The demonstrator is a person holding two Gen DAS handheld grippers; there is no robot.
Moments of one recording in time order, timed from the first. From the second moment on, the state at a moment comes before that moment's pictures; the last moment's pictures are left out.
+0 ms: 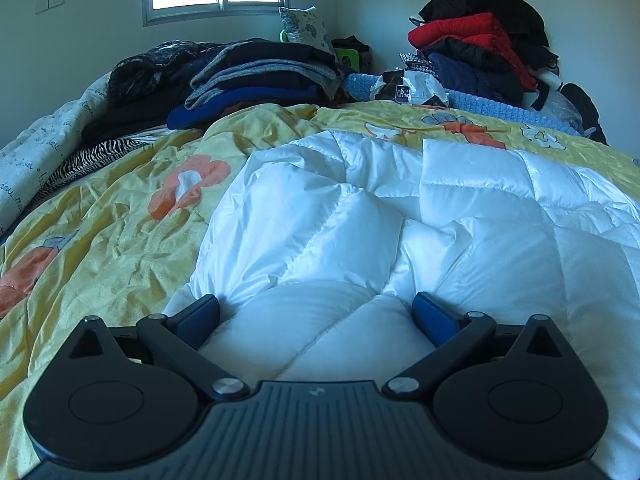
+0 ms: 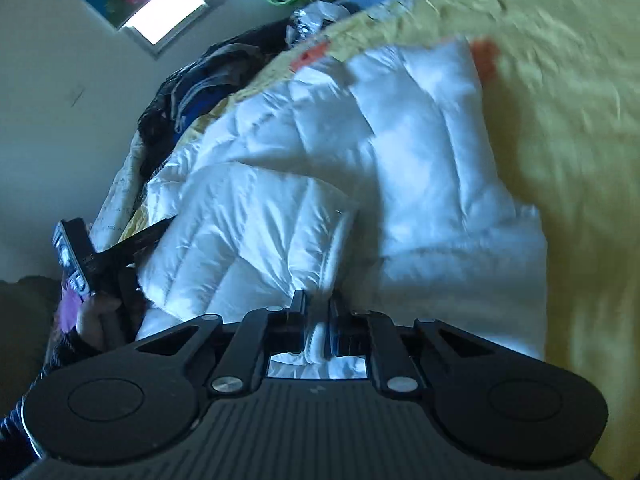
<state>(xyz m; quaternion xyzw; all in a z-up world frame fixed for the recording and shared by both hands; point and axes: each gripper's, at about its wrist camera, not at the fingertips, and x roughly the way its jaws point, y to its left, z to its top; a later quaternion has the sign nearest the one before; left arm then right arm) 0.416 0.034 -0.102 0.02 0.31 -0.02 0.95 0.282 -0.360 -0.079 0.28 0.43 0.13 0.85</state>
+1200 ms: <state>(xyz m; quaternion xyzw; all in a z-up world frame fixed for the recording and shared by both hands) 0.347 -0.063 -0.105 0.05 0.30 -0.13 0.94 0.326 -0.285 -0.088 0.14 0.32 0.15 0.92</state>
